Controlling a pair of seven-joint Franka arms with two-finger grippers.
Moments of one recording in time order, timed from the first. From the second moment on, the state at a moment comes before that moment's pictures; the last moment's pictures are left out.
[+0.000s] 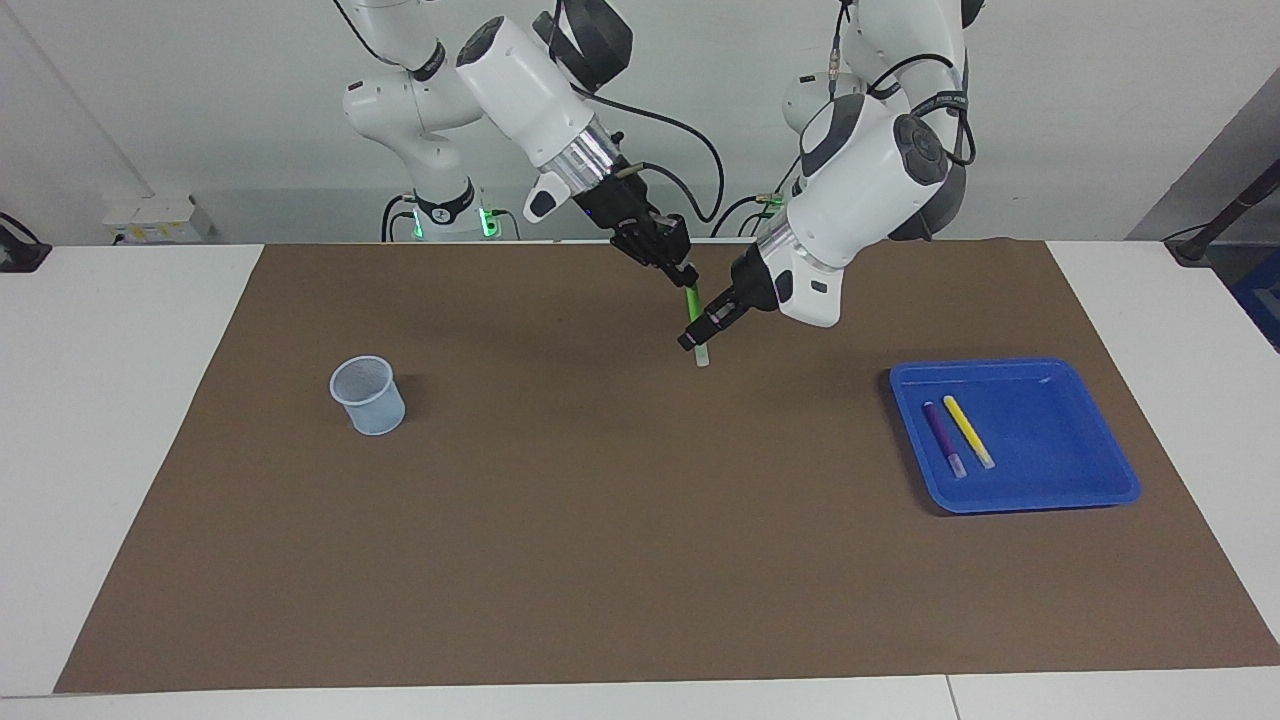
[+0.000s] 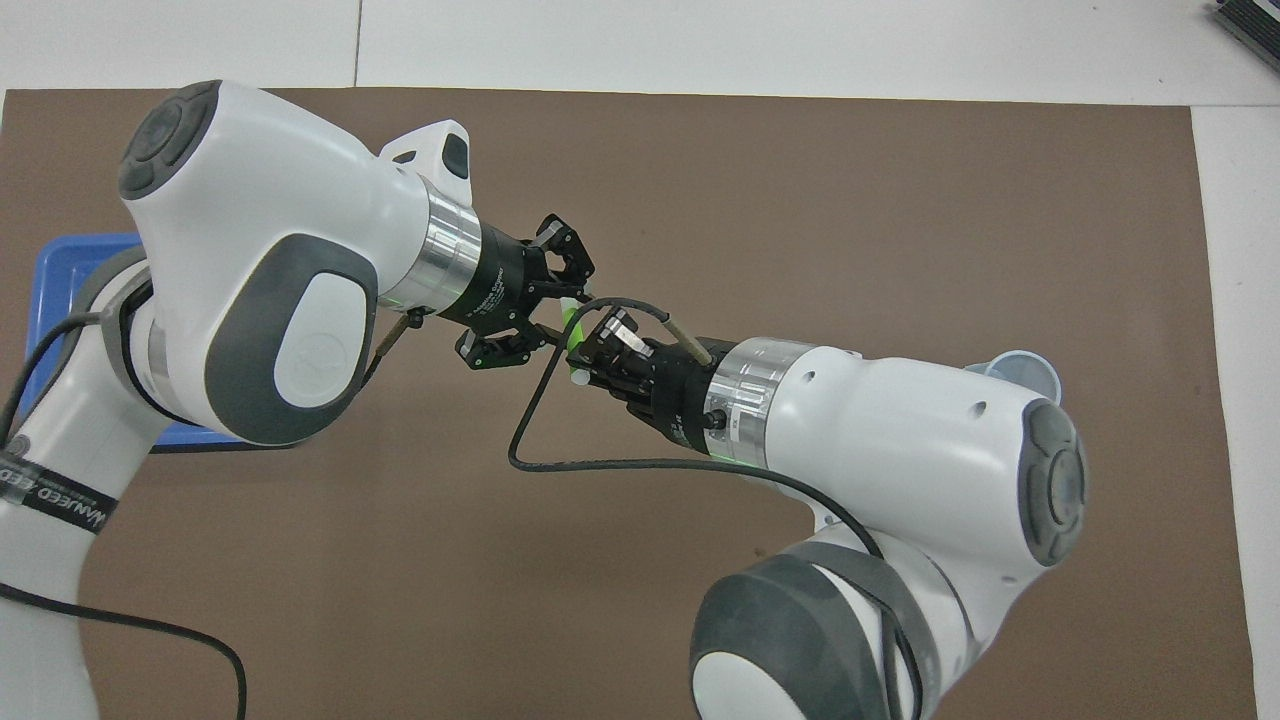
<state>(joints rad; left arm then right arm) -0.11 0.22 -0.38 -1.61 -0.46 1.93 -1.09 0.27 -0.03 0.33 -1.96 0.65 2.50 0.92</state>
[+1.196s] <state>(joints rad) -0.11 0.22 -0.38 -1.61 -0.45 1.92 -1.08 0.27 -0.03 0.32 -1.96 0.65 2.50 0.92</state>
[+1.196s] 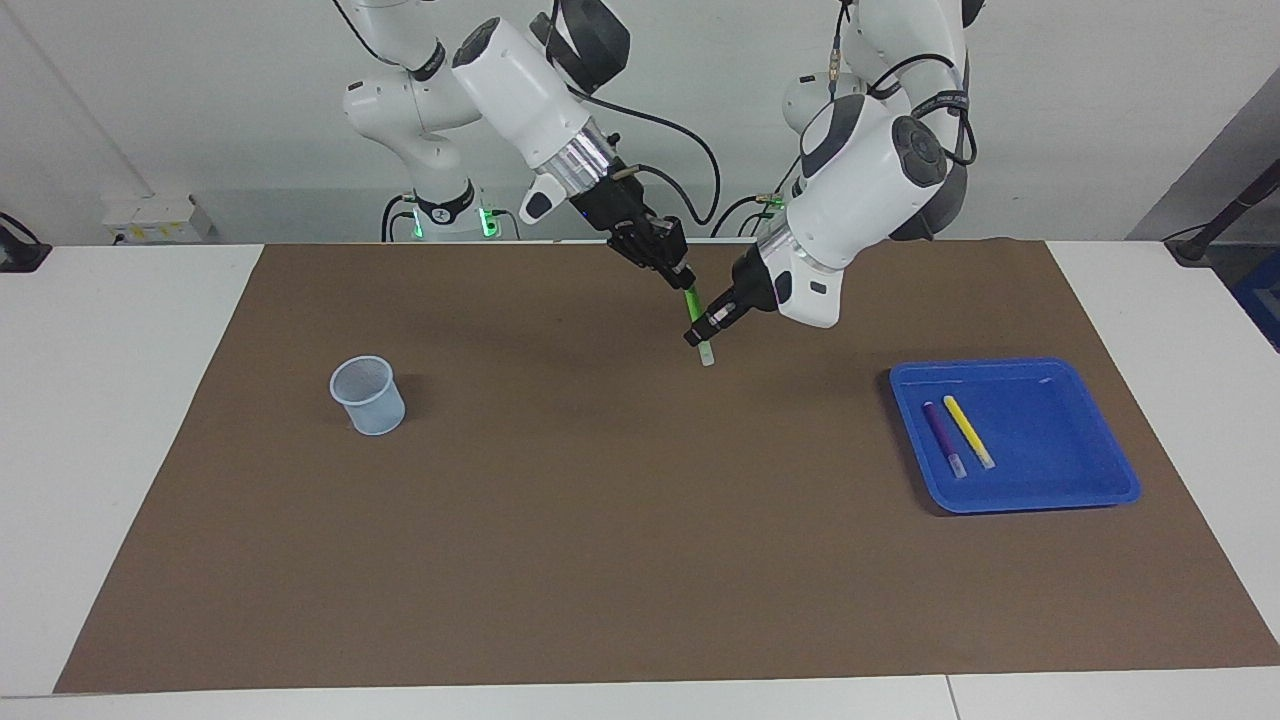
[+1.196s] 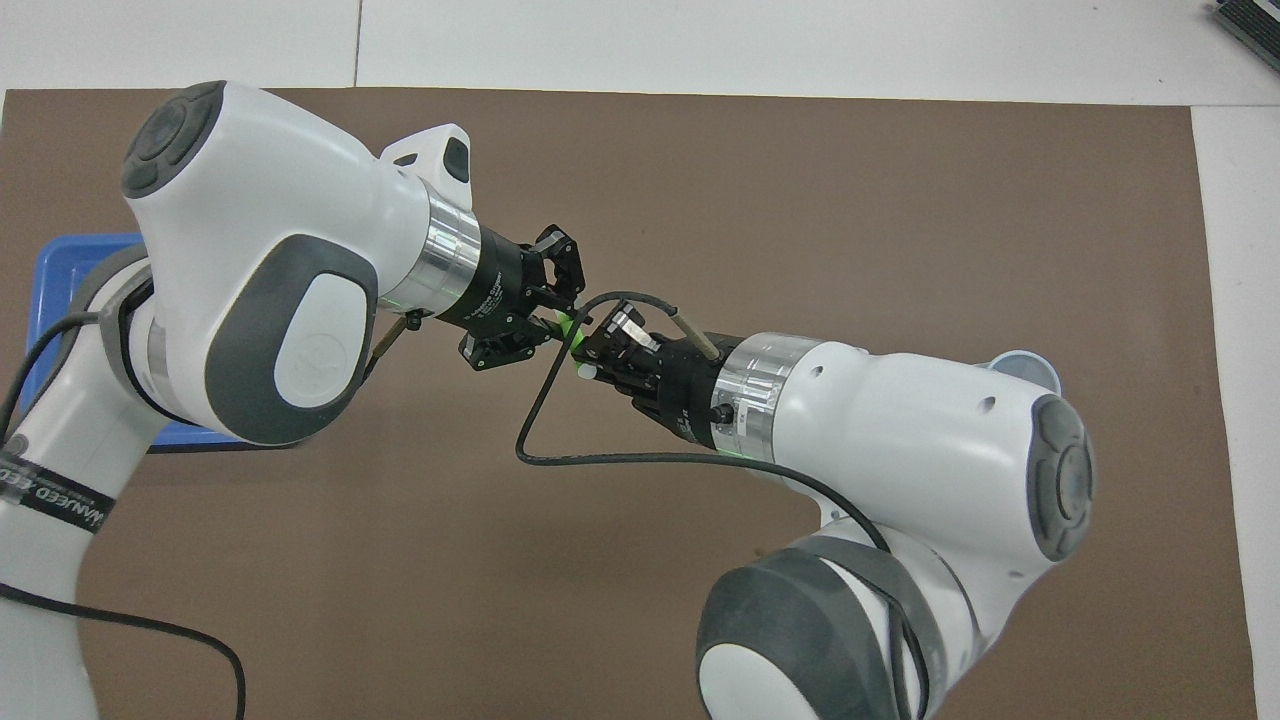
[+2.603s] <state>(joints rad) -0.07 0.22 -0.36 -1.61 -0.44 1.91 -1.06 0.21 -0.03 0.31 -1.95 0.52 2.36 0.61</state>
